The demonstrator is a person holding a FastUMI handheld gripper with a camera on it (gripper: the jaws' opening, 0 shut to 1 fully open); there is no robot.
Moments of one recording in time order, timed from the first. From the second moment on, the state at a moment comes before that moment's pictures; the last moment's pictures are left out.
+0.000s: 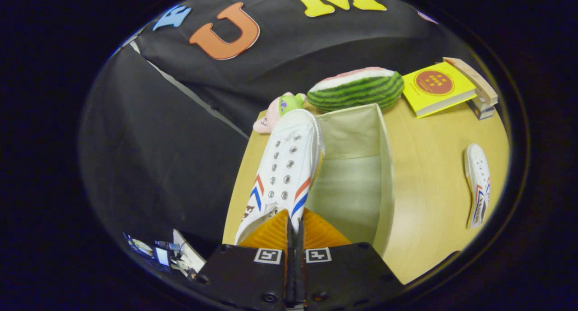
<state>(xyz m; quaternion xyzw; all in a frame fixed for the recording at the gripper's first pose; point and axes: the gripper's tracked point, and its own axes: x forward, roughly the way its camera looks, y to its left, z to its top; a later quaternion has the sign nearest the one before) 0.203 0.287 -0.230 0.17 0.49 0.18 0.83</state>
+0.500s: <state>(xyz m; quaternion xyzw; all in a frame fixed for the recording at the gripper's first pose) 0.221 0.273 -0.222 0.03 0.42 0.16 0.89</state>
